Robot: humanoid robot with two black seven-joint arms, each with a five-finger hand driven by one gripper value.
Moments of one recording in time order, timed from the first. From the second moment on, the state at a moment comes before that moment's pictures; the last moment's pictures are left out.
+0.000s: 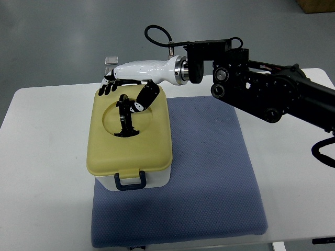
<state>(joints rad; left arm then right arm) 0.00 0.00 -0.02 -0.21 0.02 -0.09 0.16 1.22 -0.14 0.42 1.07 -1.46 0.36 0.17</state>
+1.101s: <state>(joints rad) 0.00 0.00 -0.02 -0.21 0.02 -0.09 0.16 1.34 -0.47 0.53 1.13 -1.36 0.61 0.19</state>
